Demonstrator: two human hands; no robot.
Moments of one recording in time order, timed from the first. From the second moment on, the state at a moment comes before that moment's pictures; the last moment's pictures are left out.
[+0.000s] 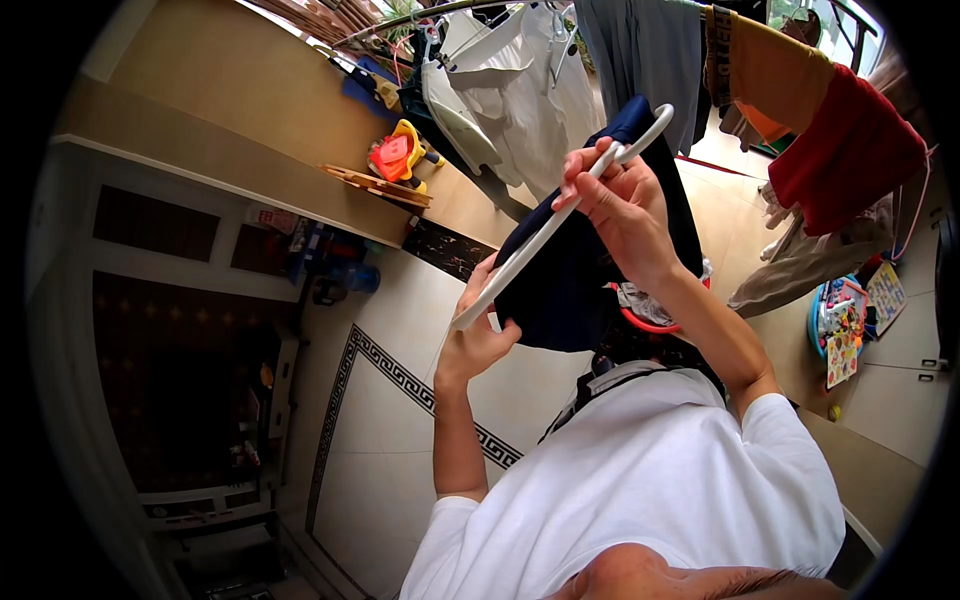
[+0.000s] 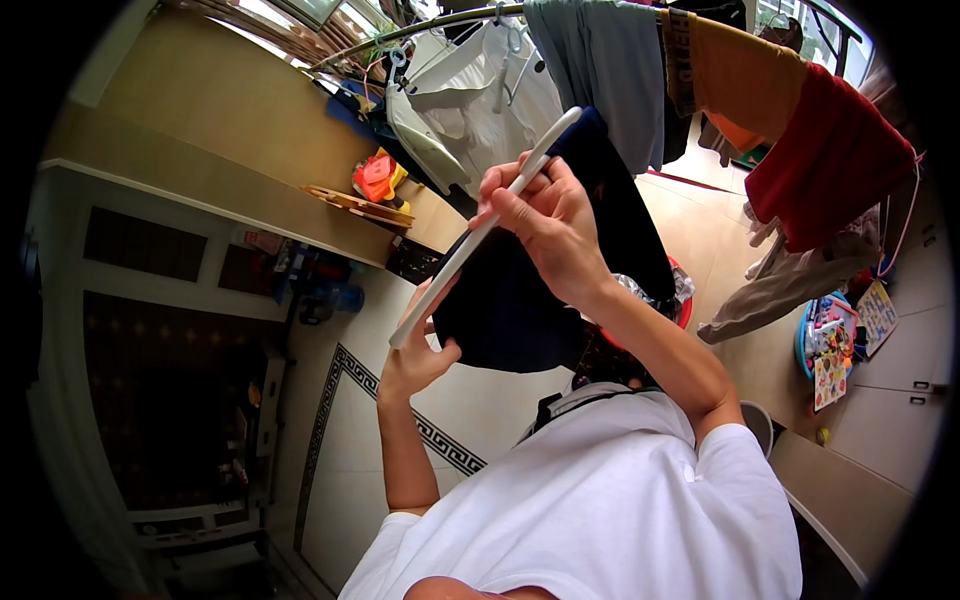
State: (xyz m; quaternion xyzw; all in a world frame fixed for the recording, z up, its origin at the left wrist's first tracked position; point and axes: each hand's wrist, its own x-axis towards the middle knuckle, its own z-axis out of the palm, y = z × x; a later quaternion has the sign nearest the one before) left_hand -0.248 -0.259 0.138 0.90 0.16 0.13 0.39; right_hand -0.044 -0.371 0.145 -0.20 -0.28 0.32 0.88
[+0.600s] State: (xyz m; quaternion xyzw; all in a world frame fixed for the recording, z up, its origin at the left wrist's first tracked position) left_hand -0.239 -0.242 0.163 0.89 0.17 0.10 0.42; right_hand -0.026 -0.378 0.140 -0.27 -0.29 0.26 0.88
